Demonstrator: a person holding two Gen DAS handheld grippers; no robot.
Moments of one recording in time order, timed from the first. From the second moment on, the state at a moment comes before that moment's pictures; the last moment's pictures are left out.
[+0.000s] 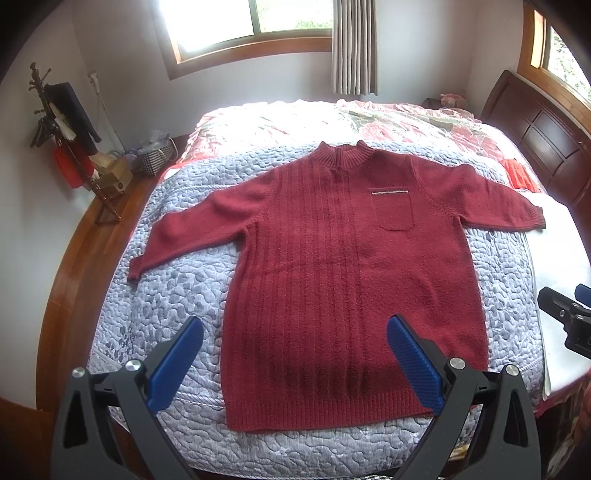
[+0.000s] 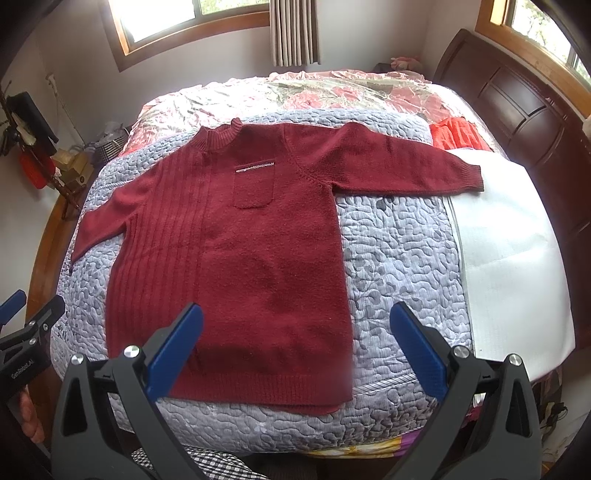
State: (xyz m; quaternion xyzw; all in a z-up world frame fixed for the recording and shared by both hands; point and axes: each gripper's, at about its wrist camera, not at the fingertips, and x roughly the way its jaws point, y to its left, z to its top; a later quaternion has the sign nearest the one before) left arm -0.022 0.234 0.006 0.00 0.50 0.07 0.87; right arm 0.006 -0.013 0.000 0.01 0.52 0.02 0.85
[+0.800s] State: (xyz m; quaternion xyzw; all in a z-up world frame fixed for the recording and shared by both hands) left arm -0.023 0.238 0.007 0.01 0.49 0.07 0.87; right arm 0.003 -0.012 0.002 0.01 0.52 0.02 0.86
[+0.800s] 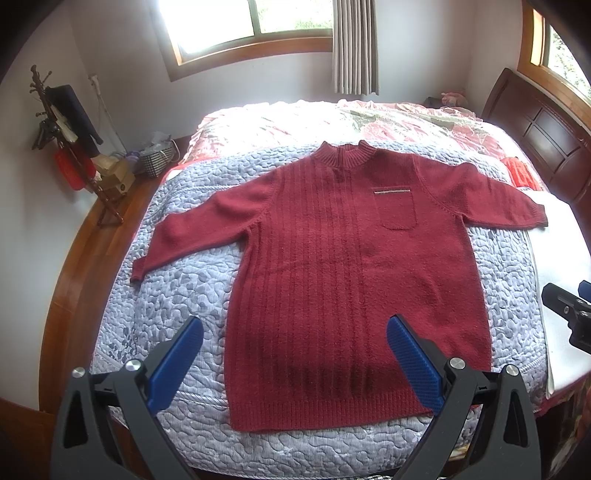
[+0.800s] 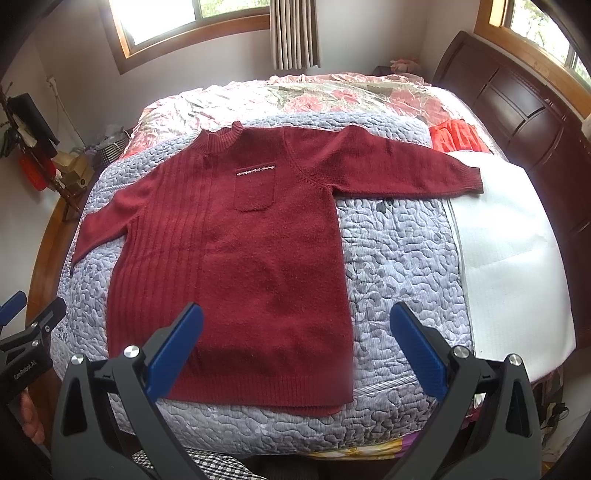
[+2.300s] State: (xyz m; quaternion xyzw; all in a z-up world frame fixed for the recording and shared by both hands) left arm 0.075 0.186 -0.021 0.00 0.50 0.06 0.87; right arm 0.092 -0.110 -0.040 0.04 0.52 0.02 0.85
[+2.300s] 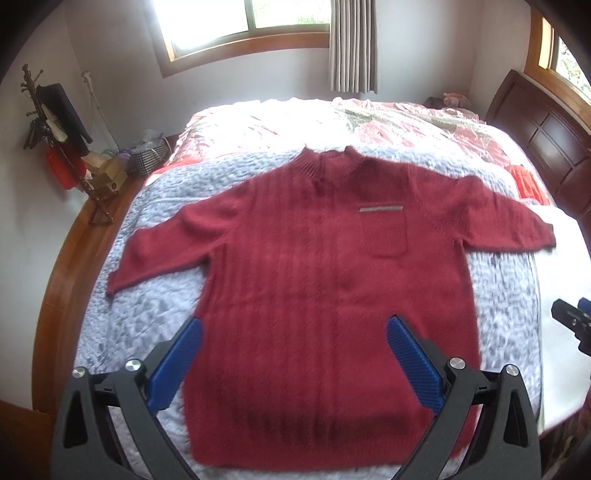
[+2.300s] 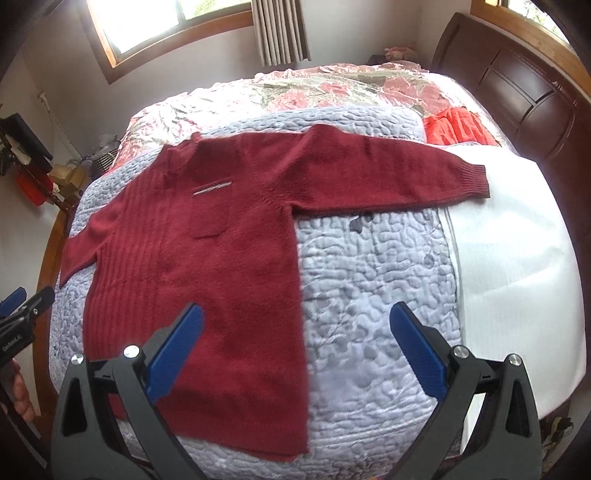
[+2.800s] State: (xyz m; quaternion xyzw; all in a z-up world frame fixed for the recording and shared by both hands) left arm 0.250 0.032 -0.081 -0.03 0.48 0.03 0.88; right arm 0.278 -0.366 -0.129 0.07 0.54 -0.05 0.84
